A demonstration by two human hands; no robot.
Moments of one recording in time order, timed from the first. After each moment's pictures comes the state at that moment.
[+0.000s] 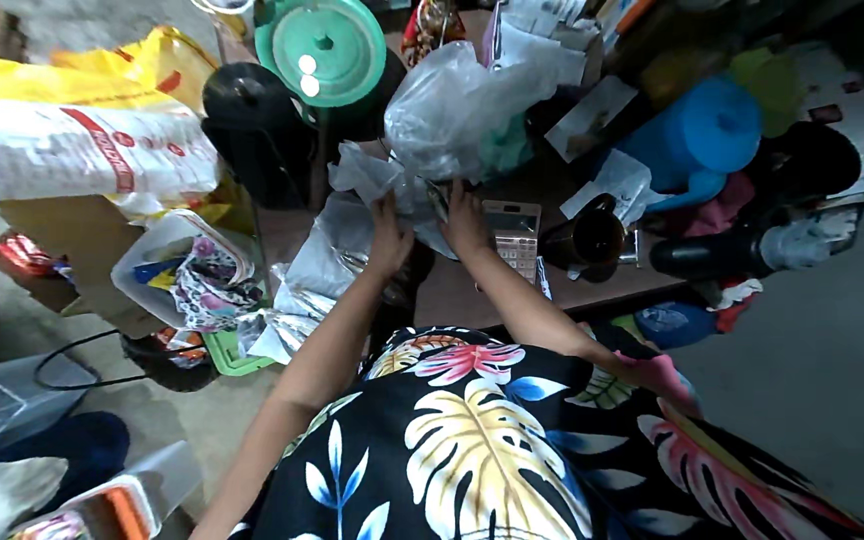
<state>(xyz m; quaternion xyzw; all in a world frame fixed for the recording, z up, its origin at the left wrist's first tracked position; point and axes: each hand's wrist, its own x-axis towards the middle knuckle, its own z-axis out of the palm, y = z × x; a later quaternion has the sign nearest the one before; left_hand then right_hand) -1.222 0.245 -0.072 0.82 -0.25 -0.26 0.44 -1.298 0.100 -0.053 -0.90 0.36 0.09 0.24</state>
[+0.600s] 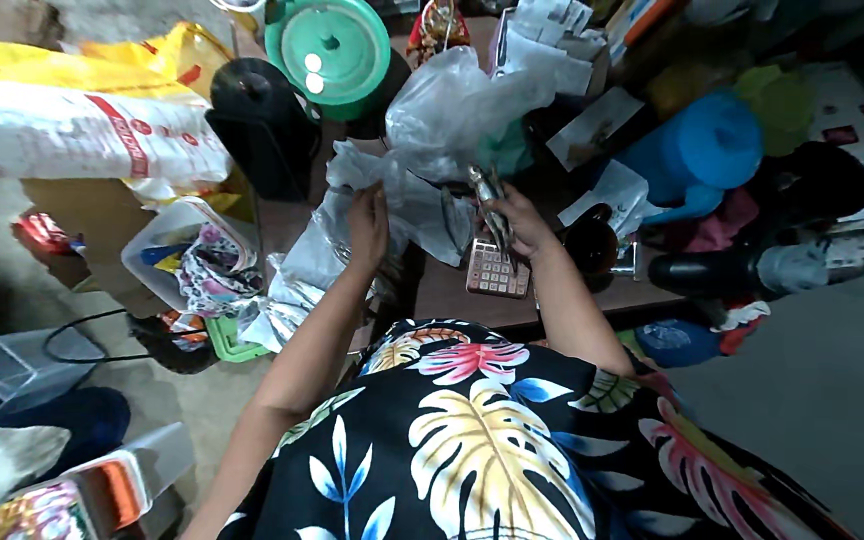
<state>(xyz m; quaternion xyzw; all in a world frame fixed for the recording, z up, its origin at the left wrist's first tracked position) -1.215 0.249 -0.050 0.85 -0.22 -0.14 0.46 -1.359 0.018 -0.009 -0.58 0.30 0.03 0.76</state>
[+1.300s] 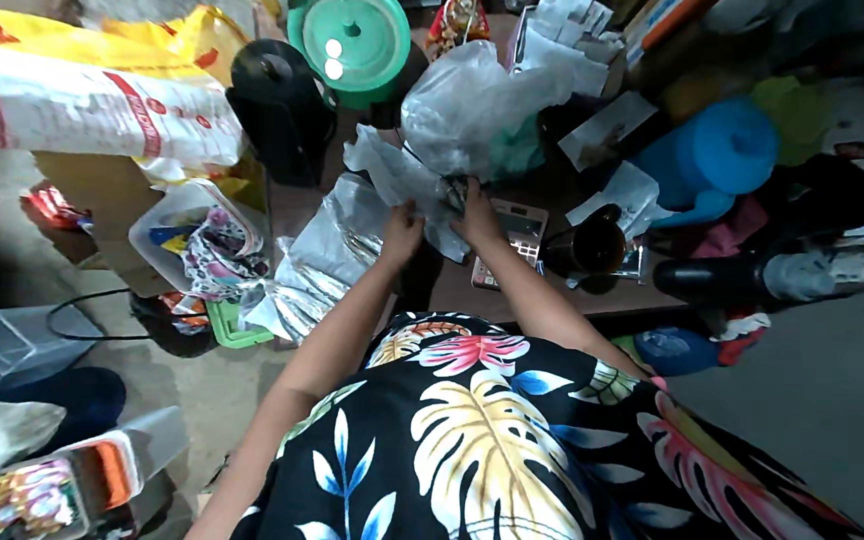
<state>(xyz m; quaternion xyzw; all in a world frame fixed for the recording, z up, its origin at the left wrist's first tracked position) -1.246 0.236 -0.066 0.81 -0.13 -0.34 0.46 -1.311 0.078 -0.041 -0.88 0.34 0.13 0.31</state>
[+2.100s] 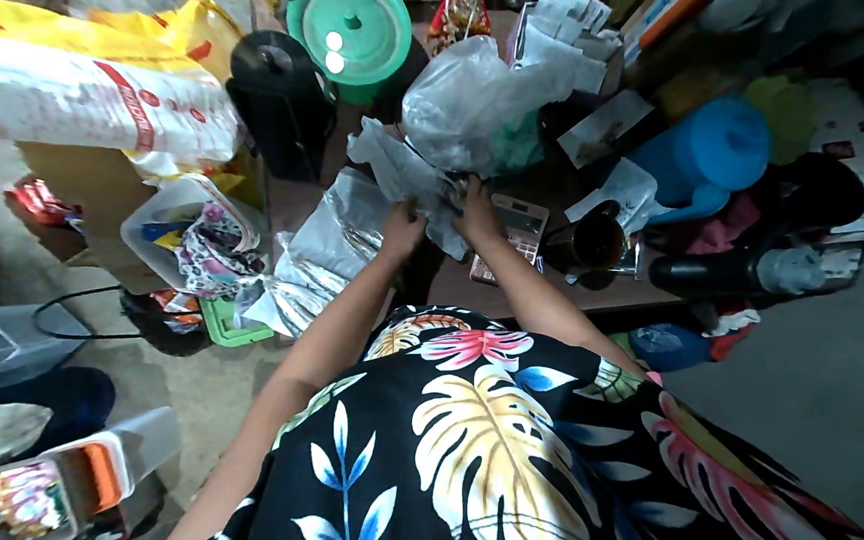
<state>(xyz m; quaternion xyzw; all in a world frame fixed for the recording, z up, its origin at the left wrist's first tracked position) -1.243 0.238 -0.058 0.82 -0.15 -0.34 0.44 -1.309 0.084 -0.043 -0.88 0.36 0.13 0.29</state>
